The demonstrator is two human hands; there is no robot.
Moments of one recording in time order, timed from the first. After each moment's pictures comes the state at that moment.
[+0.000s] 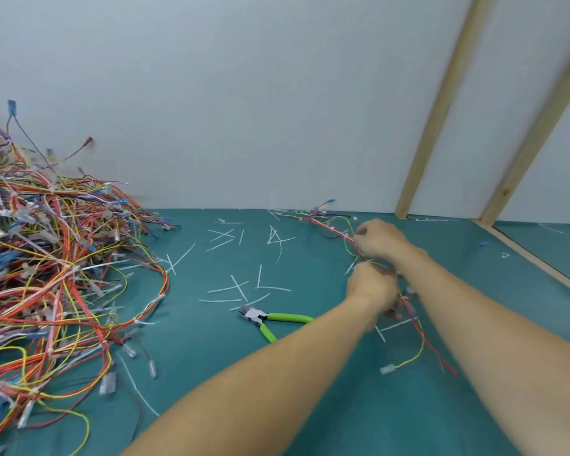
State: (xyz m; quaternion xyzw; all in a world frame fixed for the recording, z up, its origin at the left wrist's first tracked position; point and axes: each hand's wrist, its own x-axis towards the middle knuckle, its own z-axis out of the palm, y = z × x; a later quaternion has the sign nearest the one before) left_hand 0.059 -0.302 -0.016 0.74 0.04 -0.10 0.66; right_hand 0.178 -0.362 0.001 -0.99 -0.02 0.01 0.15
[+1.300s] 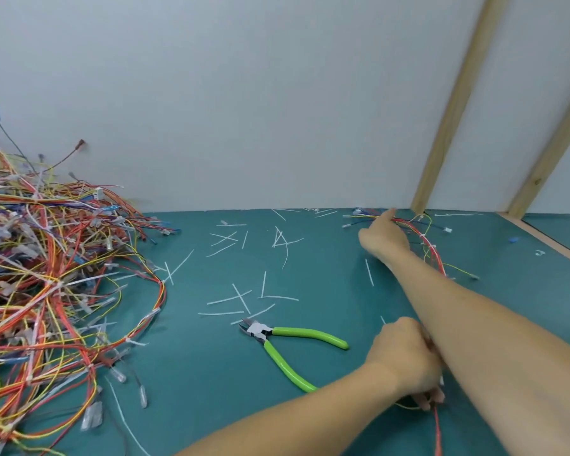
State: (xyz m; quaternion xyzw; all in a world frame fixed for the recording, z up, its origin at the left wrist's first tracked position) left_hand 0.024 -0.310 -0.052 0.84 -0.09 -0.22 0.49; right_hand 0.229 -0.345 -0.039 -0.95 0.12 -0.03 0.28
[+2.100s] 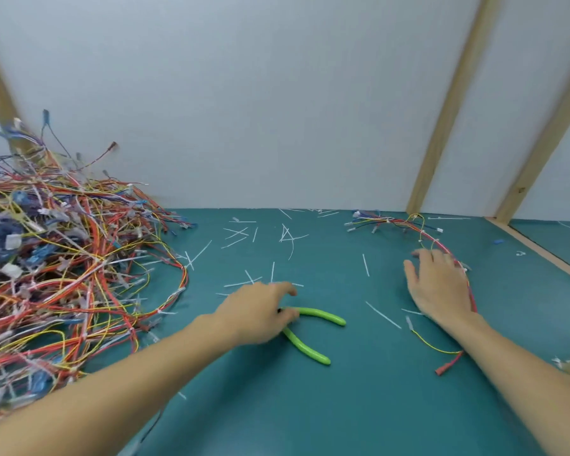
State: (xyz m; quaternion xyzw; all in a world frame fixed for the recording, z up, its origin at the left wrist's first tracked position) left_hand -0.011 -0.121 -0.034 0.98 -0.06 -0.05 0.17; right_hand 0.126 -0.441 -0.076 -0.97 -0.02 -0.22 0.08
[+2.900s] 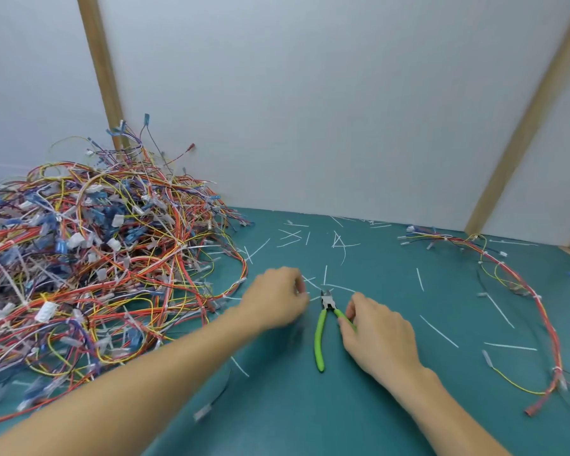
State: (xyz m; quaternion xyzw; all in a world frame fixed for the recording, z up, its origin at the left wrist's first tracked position) left_hand -0.026 -0.072 -0.035 0.97 0.08 0.05 0.24; right_hand -0.007 -0.268 -0.065 -0.98 -0.16 -0.08 0.12
